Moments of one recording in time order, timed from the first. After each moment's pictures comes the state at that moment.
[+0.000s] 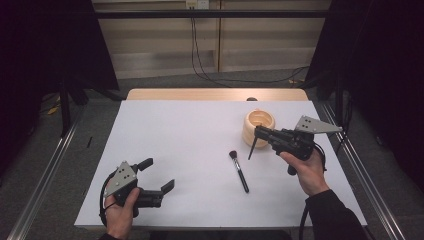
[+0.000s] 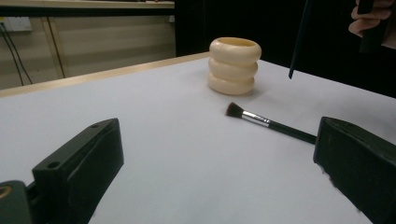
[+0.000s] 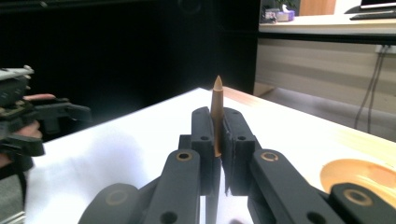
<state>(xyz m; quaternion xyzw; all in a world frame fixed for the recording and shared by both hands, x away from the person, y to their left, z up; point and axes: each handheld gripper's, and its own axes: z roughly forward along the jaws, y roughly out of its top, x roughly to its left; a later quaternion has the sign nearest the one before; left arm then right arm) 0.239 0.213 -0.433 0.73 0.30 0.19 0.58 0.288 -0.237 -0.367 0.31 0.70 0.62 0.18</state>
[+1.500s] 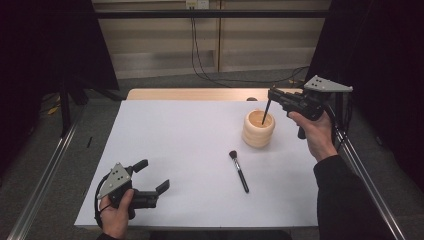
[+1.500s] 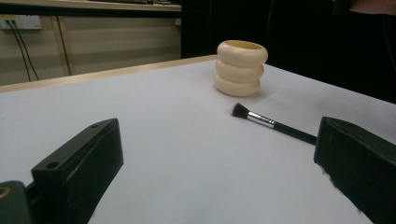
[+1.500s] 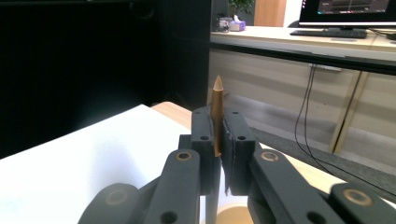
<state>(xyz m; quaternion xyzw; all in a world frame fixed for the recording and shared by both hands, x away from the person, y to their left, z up) 0.237 0.221 -0.434 0.72 0.31 0.19 0.59 0.359 -0.268 -0.320 0.35 0.69 0.58 0.25</state>
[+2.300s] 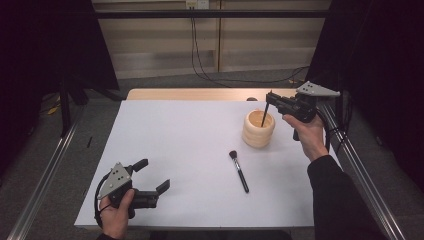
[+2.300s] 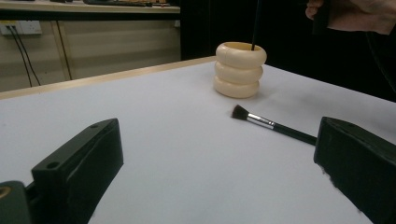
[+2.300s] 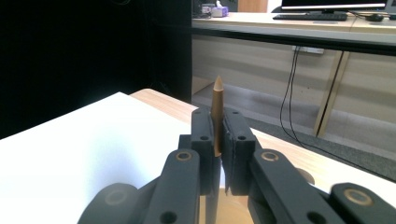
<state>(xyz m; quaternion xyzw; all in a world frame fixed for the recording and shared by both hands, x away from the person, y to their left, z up) 0.236 0.221 -0.431 0.73 0.30 0.20 0.59 0.377 -0.269 -0.354 0.39 0.68 0.56 0.26</state>
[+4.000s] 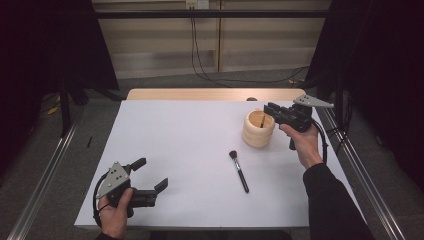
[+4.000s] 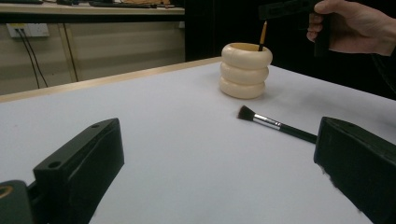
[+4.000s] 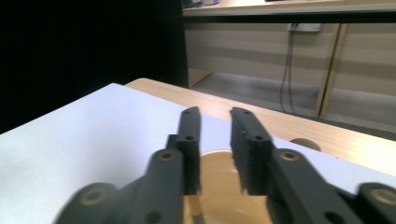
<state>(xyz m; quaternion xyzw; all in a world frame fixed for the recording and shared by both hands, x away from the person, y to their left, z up) 0.237 0.223 -0.431 0.72 0.31 0.20 0.59 0.376 -0.271 -0.392 0.42 0.67 0.56 0.25</state>
